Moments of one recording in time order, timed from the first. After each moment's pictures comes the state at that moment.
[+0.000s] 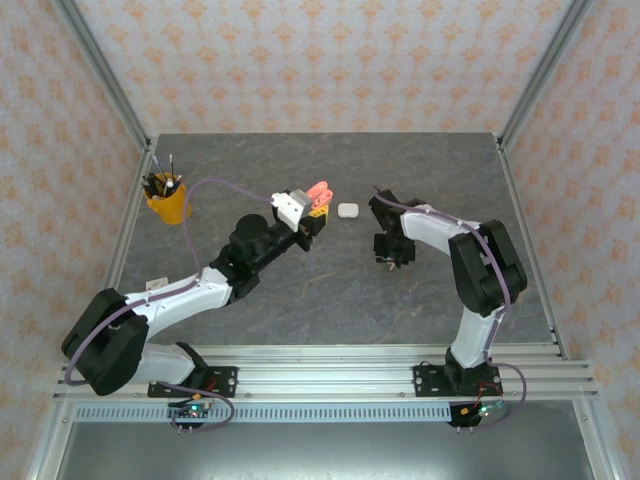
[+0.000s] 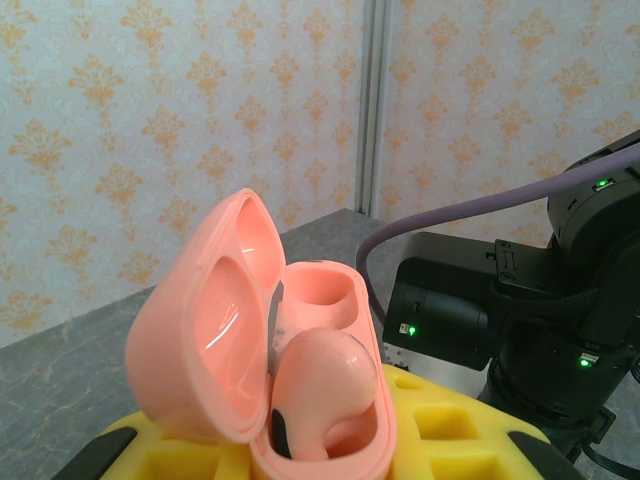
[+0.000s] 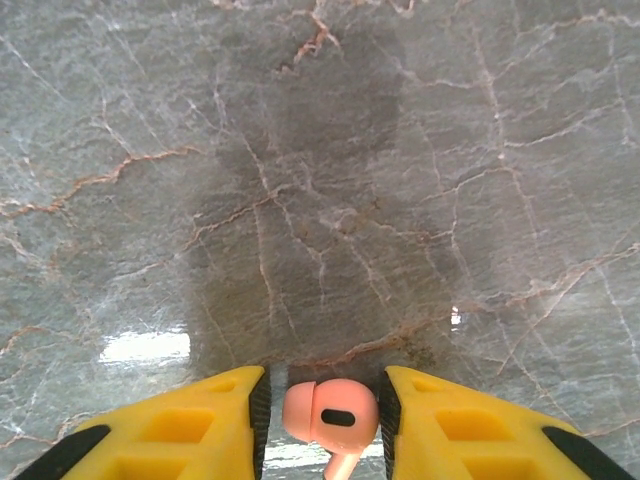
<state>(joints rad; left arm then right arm) -0.64 1.33 0.68 0.64 0.07 -0.01 0.42 1.83 1.15 -0.80 0.06 0.52</state>
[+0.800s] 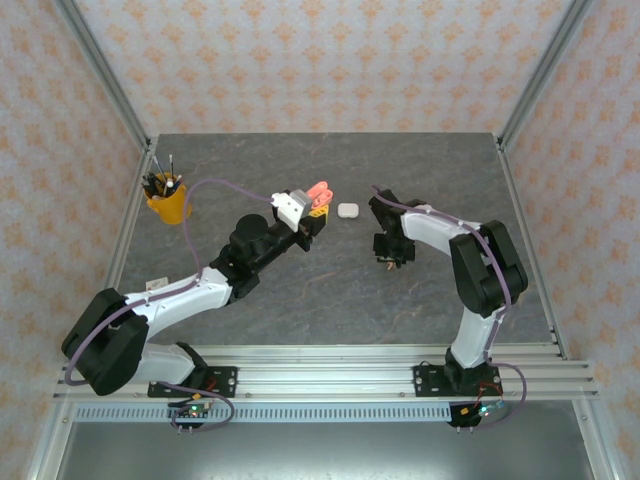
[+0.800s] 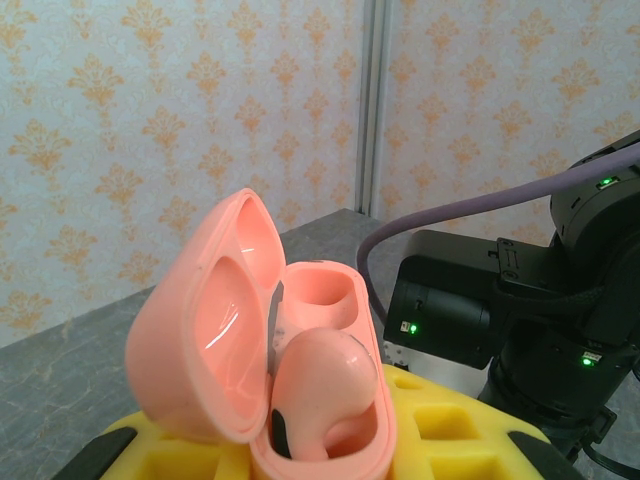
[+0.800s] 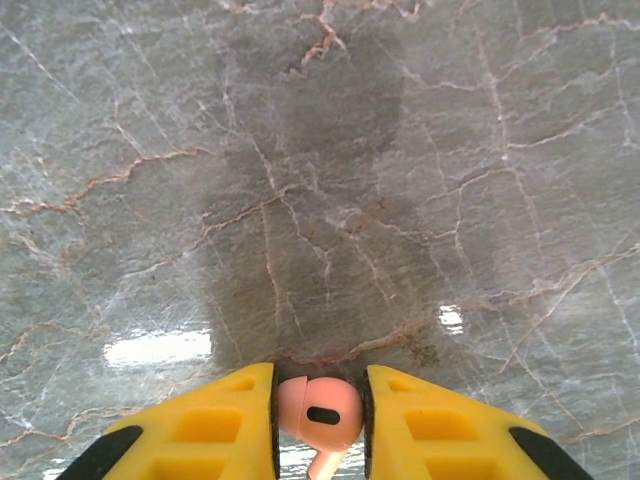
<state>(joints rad) -0.64 1.33 0.68 0.64 0.07 -0.01 0.42 1.82 1.15 -0.79 0.06 0.52</state>
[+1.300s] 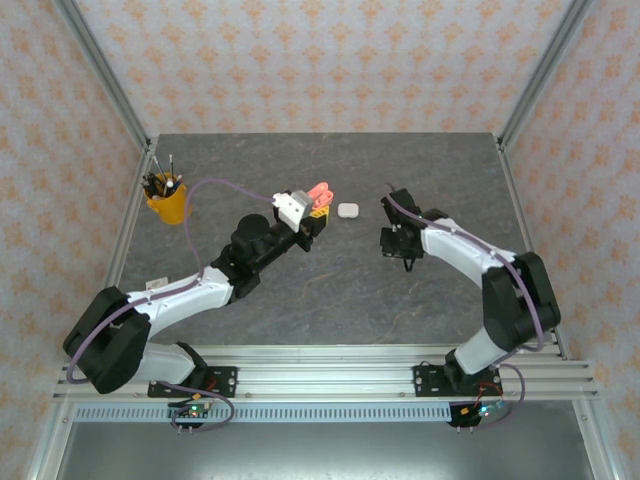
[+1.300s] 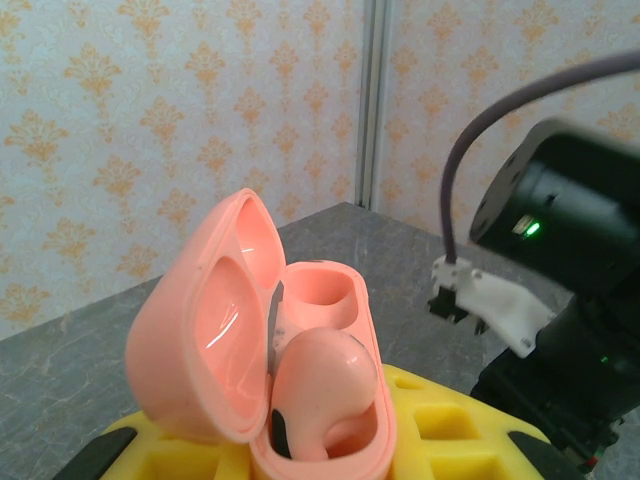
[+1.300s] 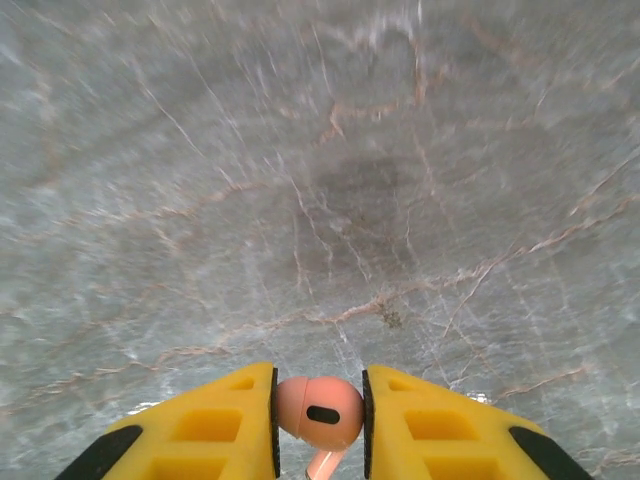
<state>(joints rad) -0.64 1.34 0.68 0.64 0.07 -0.01 0.42 1.53 1.00 -0.65 0.09 0.49</state>
